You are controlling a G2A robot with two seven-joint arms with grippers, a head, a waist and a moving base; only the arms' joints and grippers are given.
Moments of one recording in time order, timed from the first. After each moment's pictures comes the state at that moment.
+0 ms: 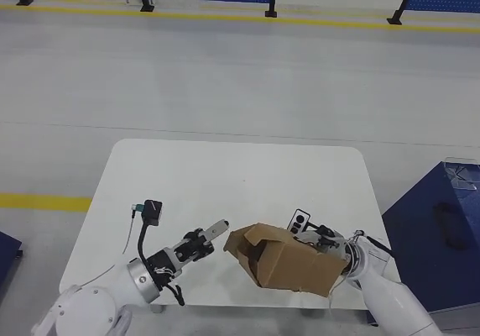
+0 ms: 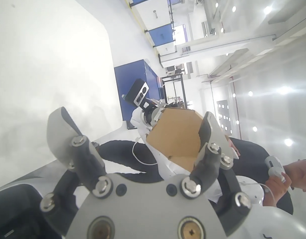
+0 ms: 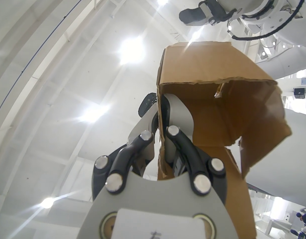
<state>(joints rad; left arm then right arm) 1.46 -1.09 -1.29 -2.20 -0.11 0.25 -0.55 -1.23 -1.03 1.16 -1.53 1.39 0.47 1.35</state>
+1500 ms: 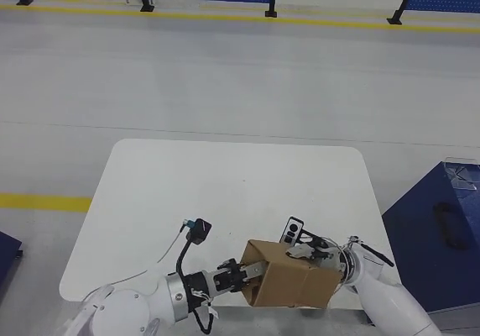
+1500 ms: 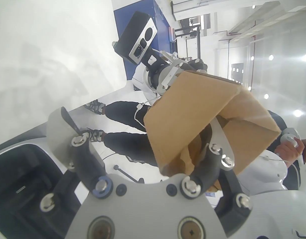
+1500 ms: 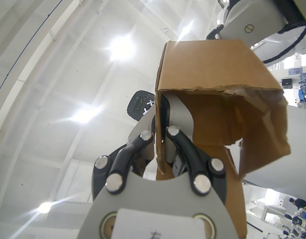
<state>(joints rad) 1.37 -1.09 -1.10 -2.19 -0.04 0.32 -0.70 -1.22 -1.00 1.10 -1.54 1.34 0.43 1.39</state>
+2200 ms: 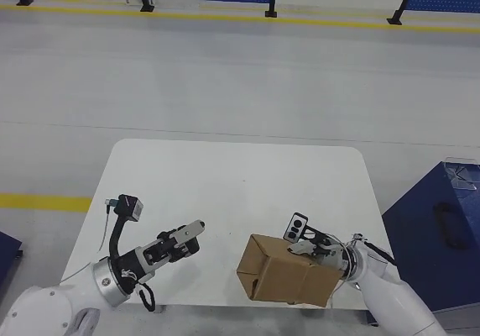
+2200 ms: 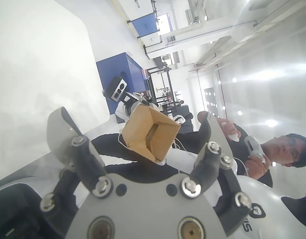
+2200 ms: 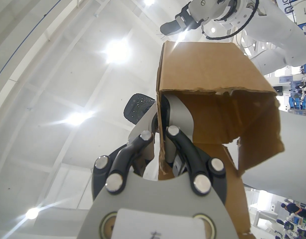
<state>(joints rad) 1.51 -1.07 -1.49 -2.24 -0.27 0.16 -0.69 -1.22 -0.99 1.12 -1.54 1.32 0.41 1.38</state>
